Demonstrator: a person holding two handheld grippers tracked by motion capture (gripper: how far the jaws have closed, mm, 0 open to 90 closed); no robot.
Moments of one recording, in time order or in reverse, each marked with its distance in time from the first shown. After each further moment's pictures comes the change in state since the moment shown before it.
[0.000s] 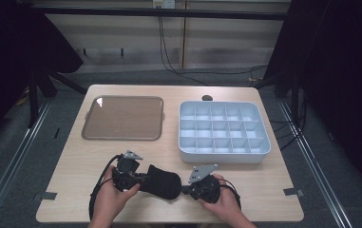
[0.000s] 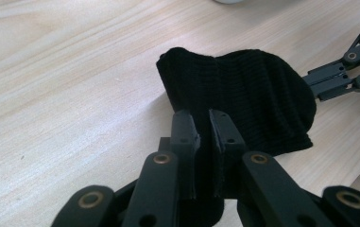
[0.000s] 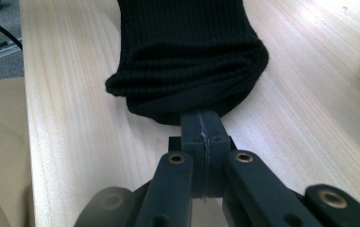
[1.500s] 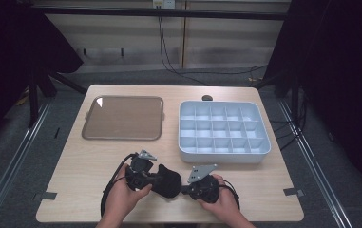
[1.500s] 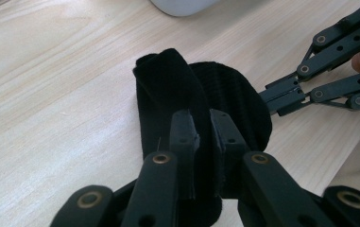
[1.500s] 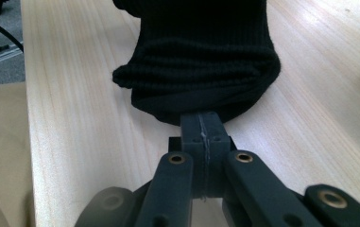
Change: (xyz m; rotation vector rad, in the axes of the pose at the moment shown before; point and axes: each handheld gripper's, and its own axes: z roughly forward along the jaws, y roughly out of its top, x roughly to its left) left arm -0.024 0.017 0.015 0.017 -0.058 0.085; right arm 0.000 0.001 0.002 -0.011 0.001 -0.004
